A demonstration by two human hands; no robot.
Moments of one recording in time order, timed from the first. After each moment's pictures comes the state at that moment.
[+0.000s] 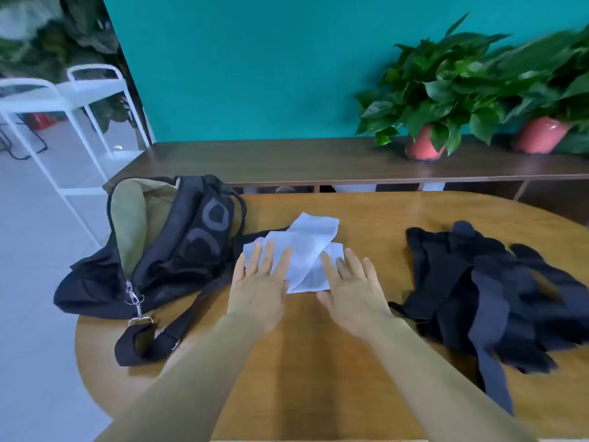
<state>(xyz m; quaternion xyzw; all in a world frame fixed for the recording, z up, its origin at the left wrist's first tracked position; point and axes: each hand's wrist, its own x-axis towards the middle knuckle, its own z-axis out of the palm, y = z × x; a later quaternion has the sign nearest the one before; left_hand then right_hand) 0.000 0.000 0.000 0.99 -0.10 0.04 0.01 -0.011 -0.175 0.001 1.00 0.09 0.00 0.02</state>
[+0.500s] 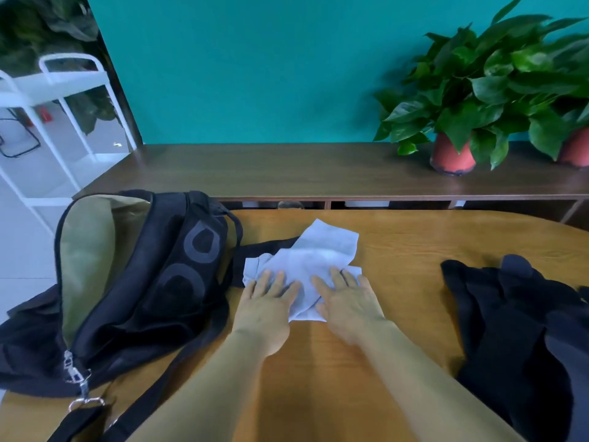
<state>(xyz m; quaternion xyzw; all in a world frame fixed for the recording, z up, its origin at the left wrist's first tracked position) 0.116 0.002 -0.044 0.99 -0.13 -0.08 -0.01 0.127 -0.165 -0.044 0.99 0.13 -0.06 0.08</state>
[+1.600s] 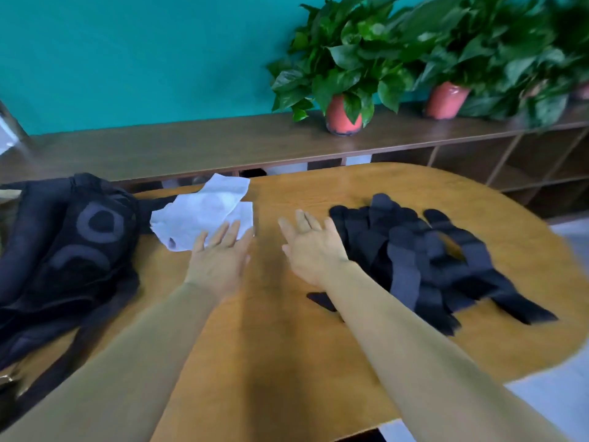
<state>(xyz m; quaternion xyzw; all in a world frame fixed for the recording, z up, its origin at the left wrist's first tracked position) 0.075 -0.080 -0.010 0.98 -0.21 0.05 -0.01 0.044 -0.262 0.017 1.00 0.05 0.01 0.05</state>
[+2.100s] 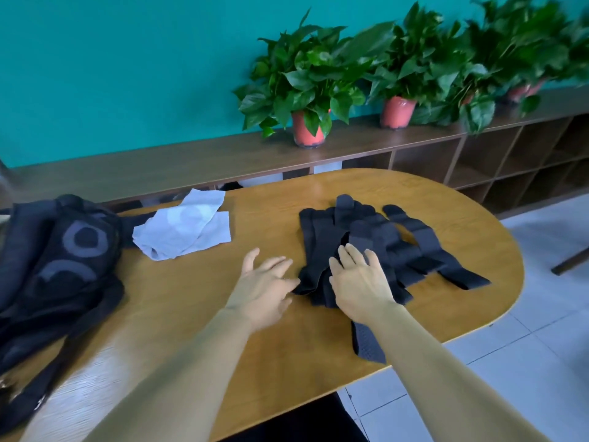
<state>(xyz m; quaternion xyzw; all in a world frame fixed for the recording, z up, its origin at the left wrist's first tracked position) -0.012 -0.155 -0.008 0.91 -0.41 0.07 -0.03 -0.078 -0.341 -0.010 1.00 -0.05 0.01 0.07</state>
